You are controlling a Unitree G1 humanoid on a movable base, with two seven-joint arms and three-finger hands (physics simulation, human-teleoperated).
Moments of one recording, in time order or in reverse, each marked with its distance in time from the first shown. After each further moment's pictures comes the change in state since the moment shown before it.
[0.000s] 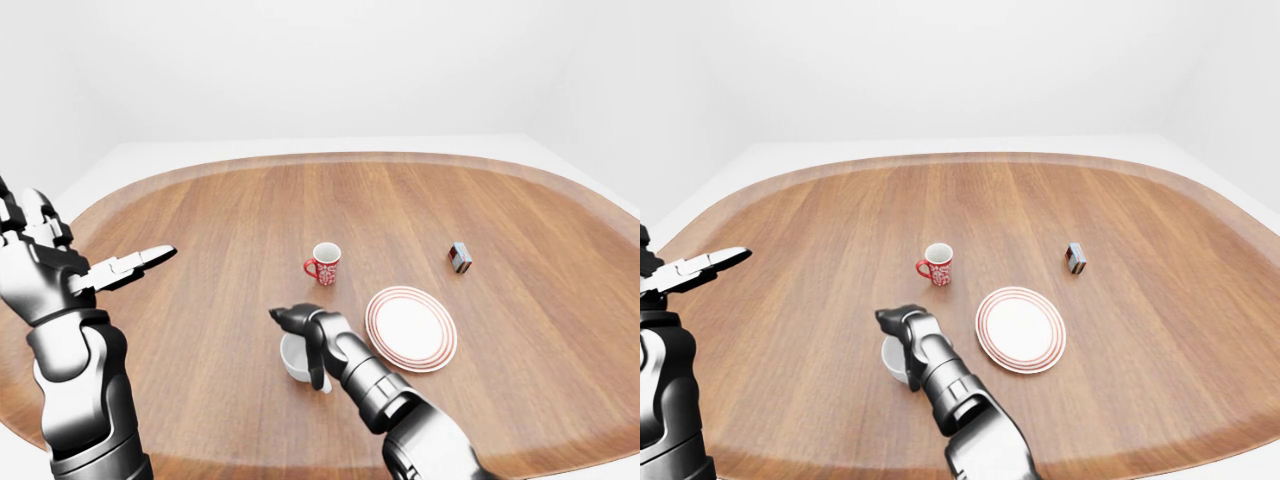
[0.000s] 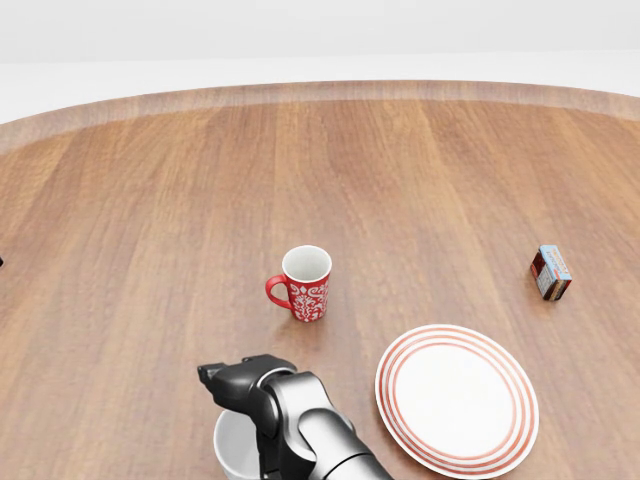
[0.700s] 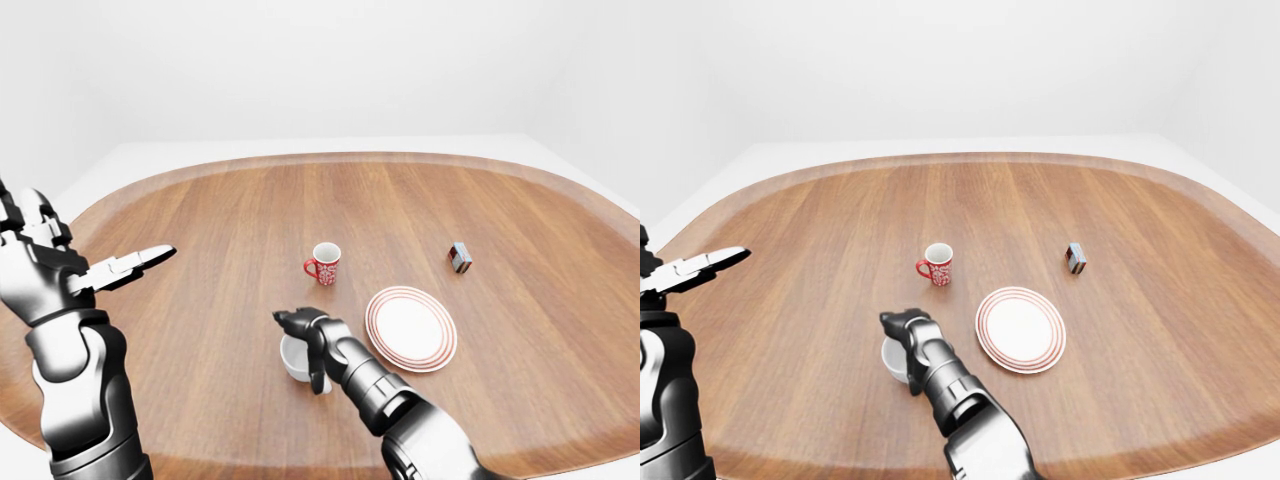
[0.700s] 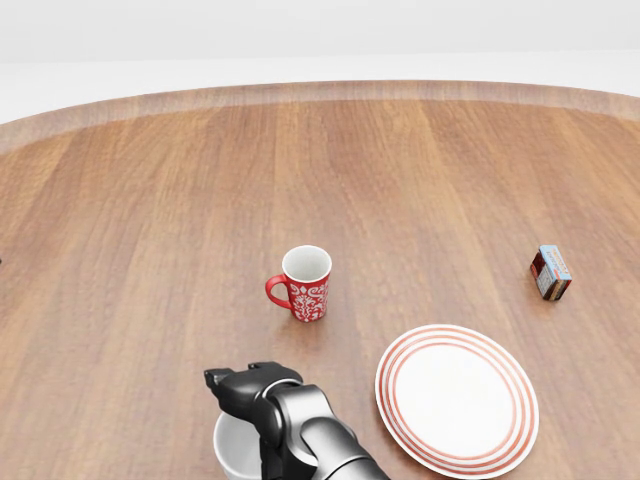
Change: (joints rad) left arm 0.000 0.000 0.002 -0.005 -0.005 0.000 0.001; right arm -0.013 0.004 -0.015 0.110 0.029 0.000 -0.116
